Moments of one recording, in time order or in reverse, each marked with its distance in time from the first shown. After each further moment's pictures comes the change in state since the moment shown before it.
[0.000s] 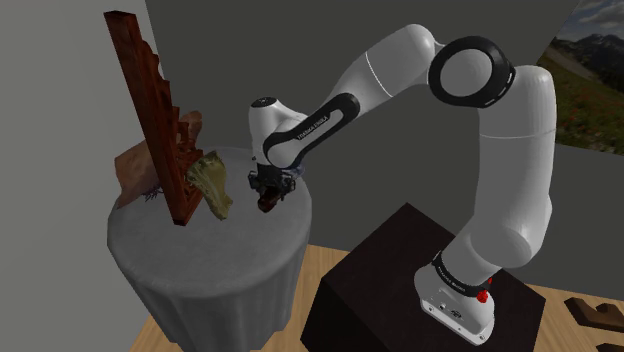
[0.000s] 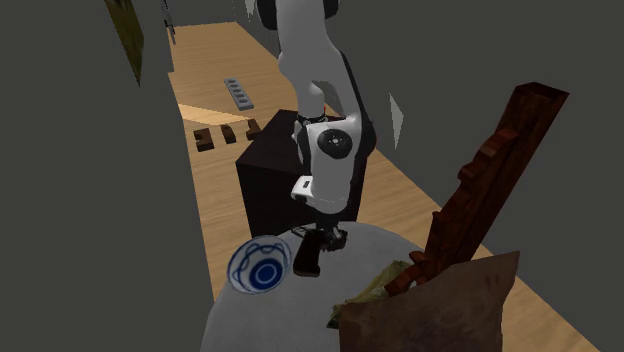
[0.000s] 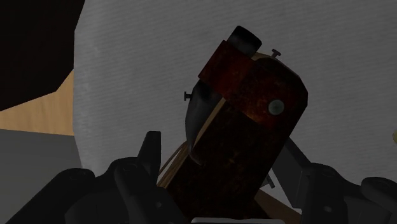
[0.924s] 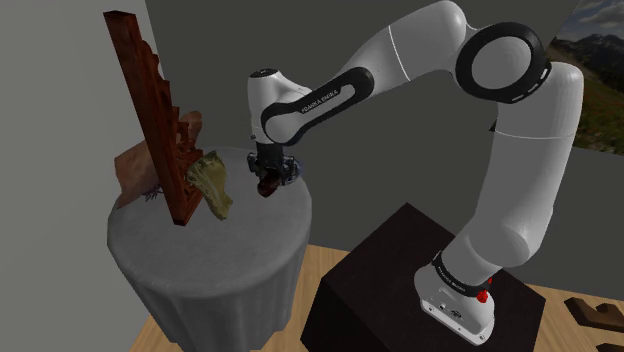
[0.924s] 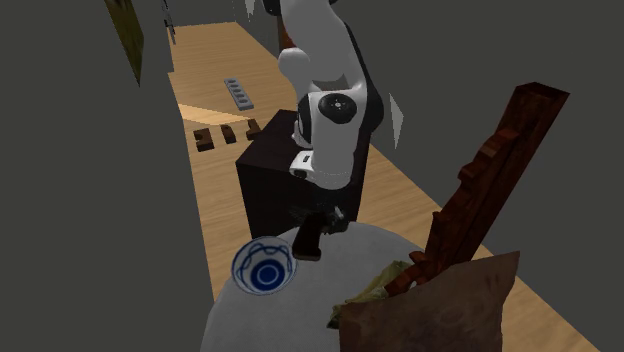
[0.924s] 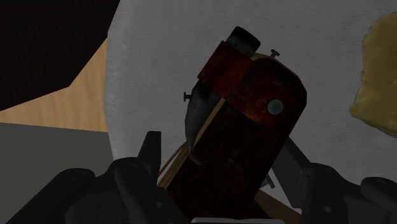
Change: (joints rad) arm -0.028 -0.129 0.041 0.018 0.066 -0.138 -0.042
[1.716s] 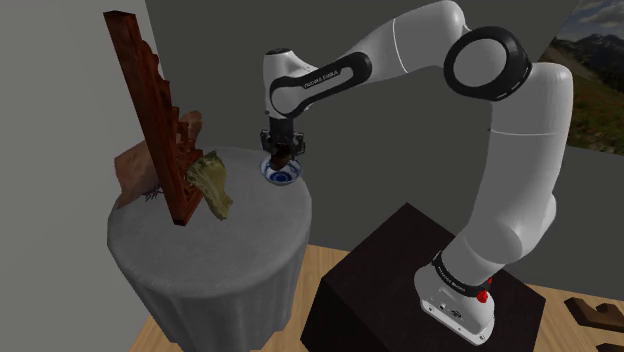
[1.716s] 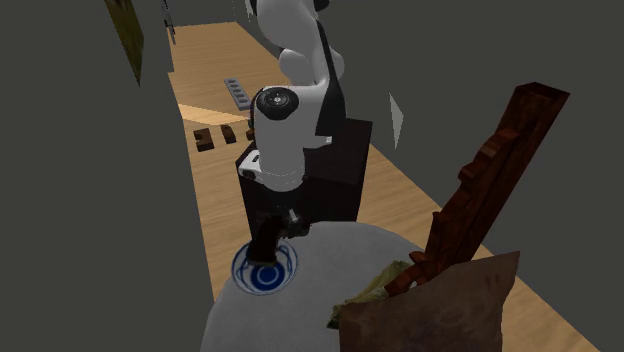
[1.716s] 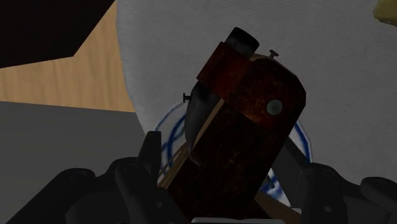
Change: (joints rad) arm -0.095 0.051 -0.051 0.157 -0.003 -0.097 -0.165
